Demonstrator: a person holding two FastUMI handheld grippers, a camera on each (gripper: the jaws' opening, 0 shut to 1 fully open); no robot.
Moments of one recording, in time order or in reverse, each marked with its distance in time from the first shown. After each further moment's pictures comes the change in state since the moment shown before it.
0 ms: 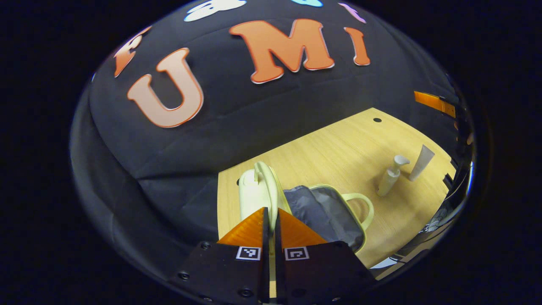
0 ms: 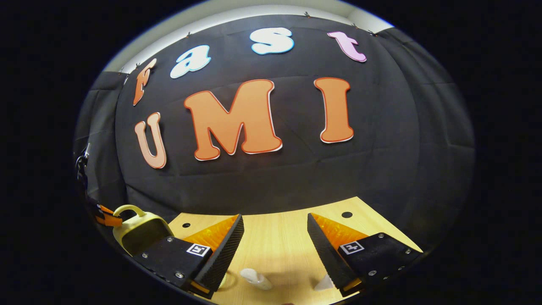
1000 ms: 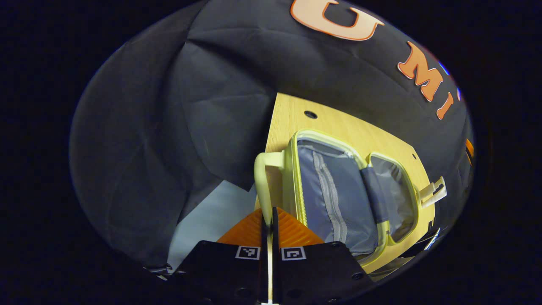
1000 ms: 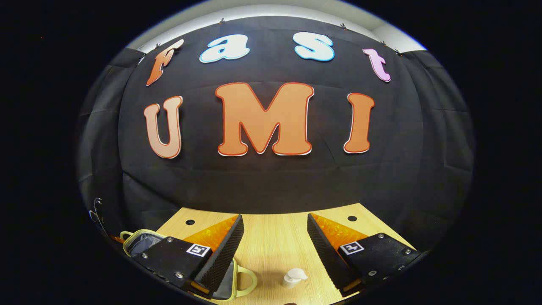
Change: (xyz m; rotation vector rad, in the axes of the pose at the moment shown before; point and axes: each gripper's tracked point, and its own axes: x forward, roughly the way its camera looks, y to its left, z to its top) left arm 0.108 0.156 -0.315 -0.634 0.247 -0.124; right arm -0.009 0.108 -0.004 -0.111 0.031 -0.048
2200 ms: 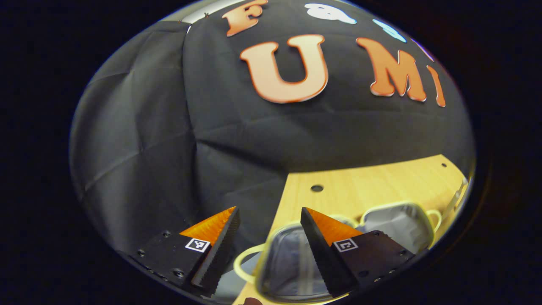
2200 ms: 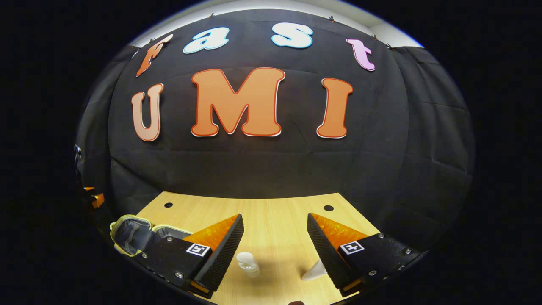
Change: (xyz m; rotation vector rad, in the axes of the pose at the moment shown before) left arm -0.117 -0.168 0.151 0.271 -0.624 0.324; right arm -0.012 -0.111 -0.045 -0.039 0.058 -0.086
